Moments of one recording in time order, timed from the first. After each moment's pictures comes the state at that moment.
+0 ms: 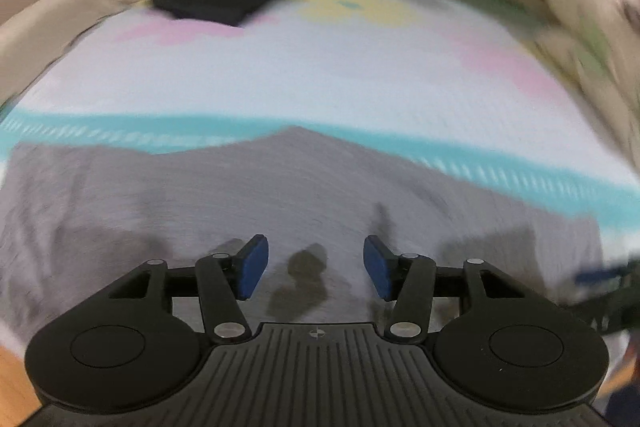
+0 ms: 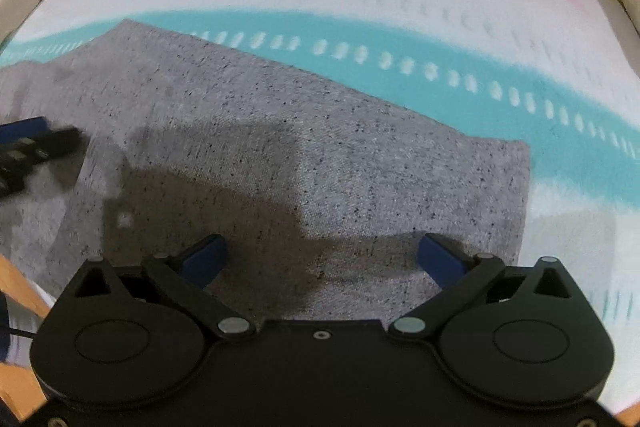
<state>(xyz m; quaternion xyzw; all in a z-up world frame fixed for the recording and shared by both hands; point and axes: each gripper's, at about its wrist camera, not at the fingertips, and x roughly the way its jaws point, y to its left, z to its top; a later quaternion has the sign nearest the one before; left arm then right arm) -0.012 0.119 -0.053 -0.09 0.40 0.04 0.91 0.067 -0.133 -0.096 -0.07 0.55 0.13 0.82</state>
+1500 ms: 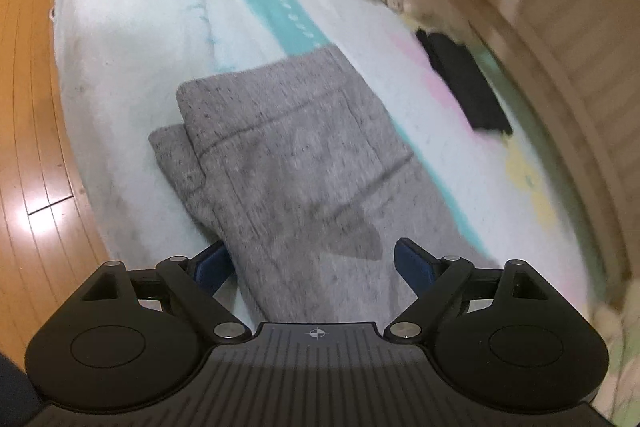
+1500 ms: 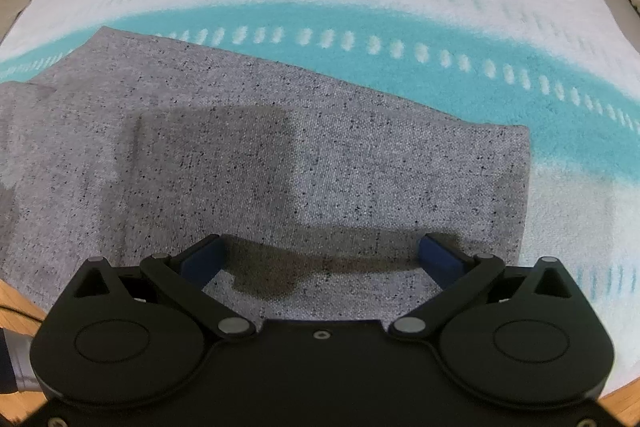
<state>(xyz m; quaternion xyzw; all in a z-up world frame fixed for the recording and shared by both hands) -0.104 0.273 -0.100 -0.42 0.29 0.25 0.82 0.084 -0.124 -0.094 -0.05 0.58 0.10 0.81</state>
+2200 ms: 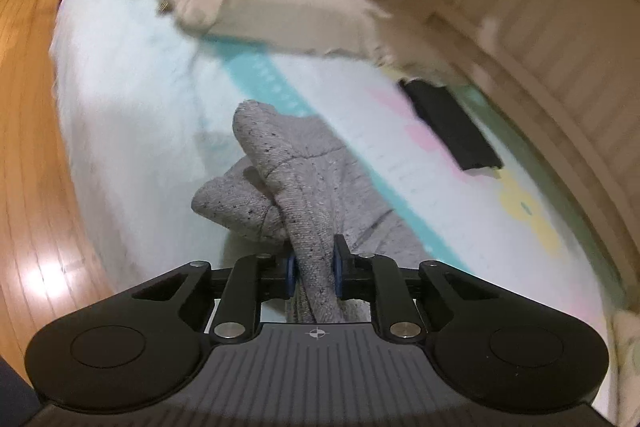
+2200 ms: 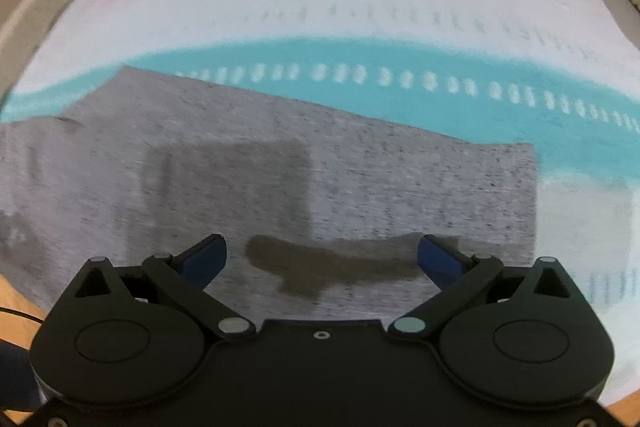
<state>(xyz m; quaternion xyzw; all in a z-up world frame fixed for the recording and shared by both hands) -0.115 0.254 -0.063 -0.34 0.23 0.27 0.87 0.076 -0.130 -0.072 -0.01 0.55 0.12 0.83</state>
